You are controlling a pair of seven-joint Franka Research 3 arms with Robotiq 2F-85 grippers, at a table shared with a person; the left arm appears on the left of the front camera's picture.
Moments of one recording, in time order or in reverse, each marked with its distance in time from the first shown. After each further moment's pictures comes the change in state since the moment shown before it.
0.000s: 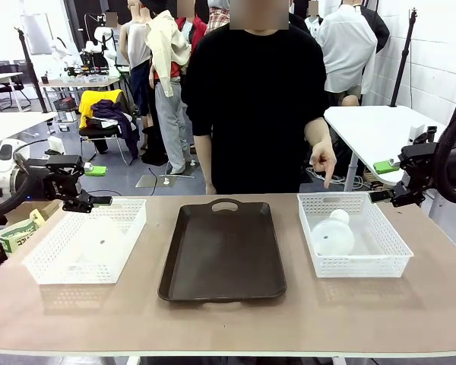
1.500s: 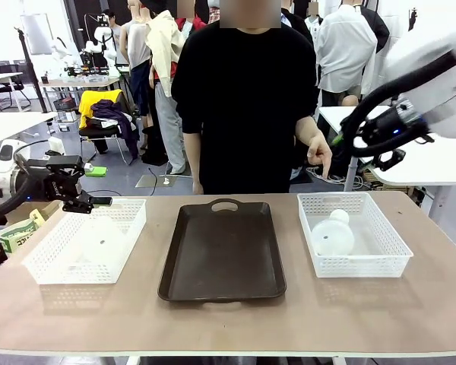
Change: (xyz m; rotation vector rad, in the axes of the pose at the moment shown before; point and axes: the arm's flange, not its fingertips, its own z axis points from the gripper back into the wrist) left arm 0.000 0.001 0.000 0.001 0.001 0.003; right arm 0.110 0.036 -0.070 -0.833 -0.529 -0.504
